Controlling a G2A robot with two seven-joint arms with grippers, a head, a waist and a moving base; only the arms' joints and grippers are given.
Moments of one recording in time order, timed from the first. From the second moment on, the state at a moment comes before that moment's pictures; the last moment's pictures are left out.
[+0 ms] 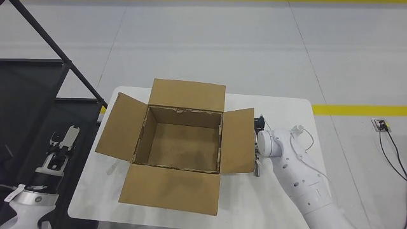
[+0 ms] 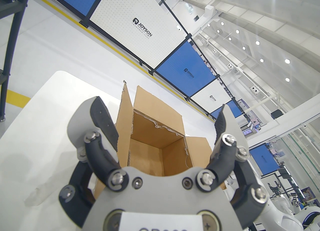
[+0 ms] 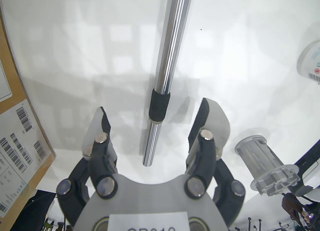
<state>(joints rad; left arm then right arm) 1.58 -1.23 -2.01 -2.04 0.21 -0.23 -0.33 -0.62 -1.42 1.10 -1.02 -1.17 0.25 1.21</state>
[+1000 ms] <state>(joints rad) 1.58 -1.23 -2.01 -2.04 0.21 -0.23 -0.33 -0.57 -1.44 1.09 -0.90 -1.17 0.22 1.18</state>
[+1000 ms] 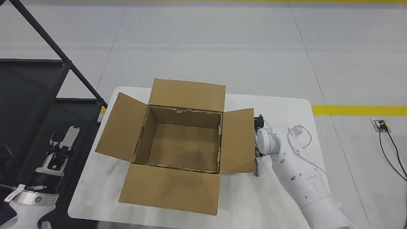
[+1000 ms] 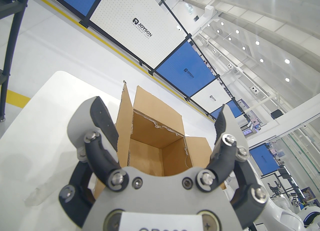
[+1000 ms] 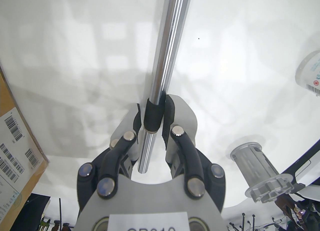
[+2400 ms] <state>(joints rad) 1.58 -1.23 -2.04 -2.03 0.19 -0.22 -0.28 -0.67 -1.42 1.03 -1.80 -1.28 0.29 0.99</state>
